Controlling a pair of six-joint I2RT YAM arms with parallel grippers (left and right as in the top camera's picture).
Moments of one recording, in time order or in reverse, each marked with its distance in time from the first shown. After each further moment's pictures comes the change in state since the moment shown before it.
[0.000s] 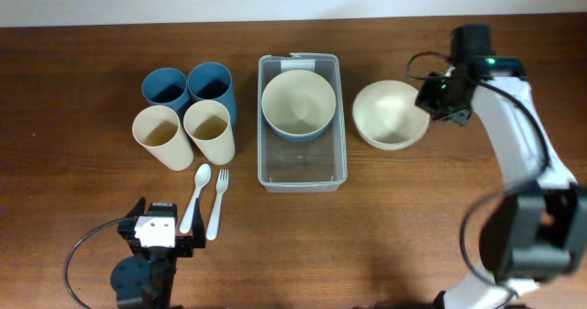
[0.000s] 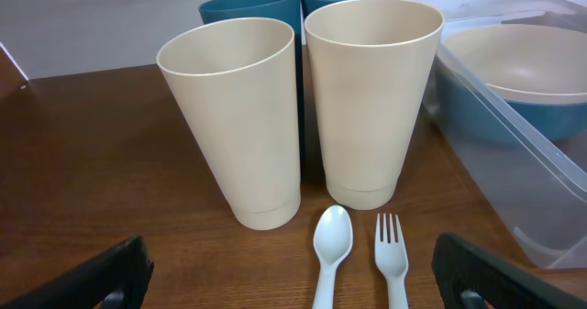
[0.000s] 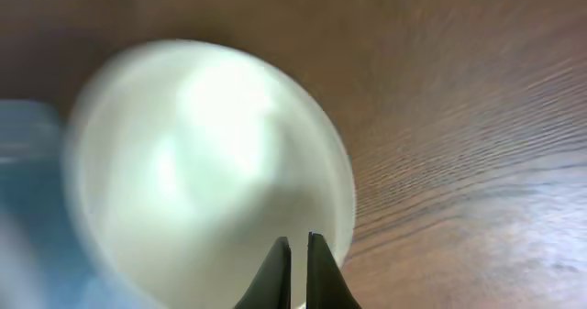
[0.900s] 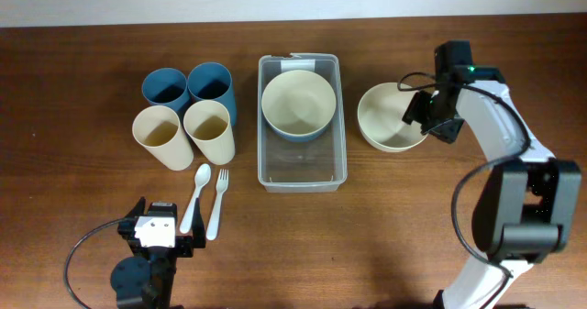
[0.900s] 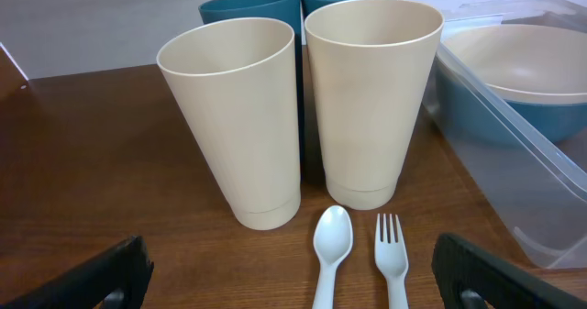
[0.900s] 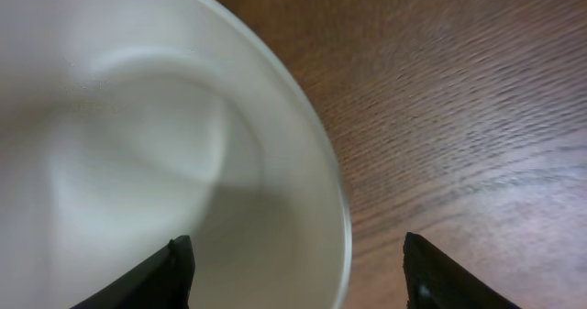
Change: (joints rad) left arm 0.000 0.000 0.000 0.000 0.000 0.000; right arm 0.014 0.151 -0.079 0.032 0.056 0.005
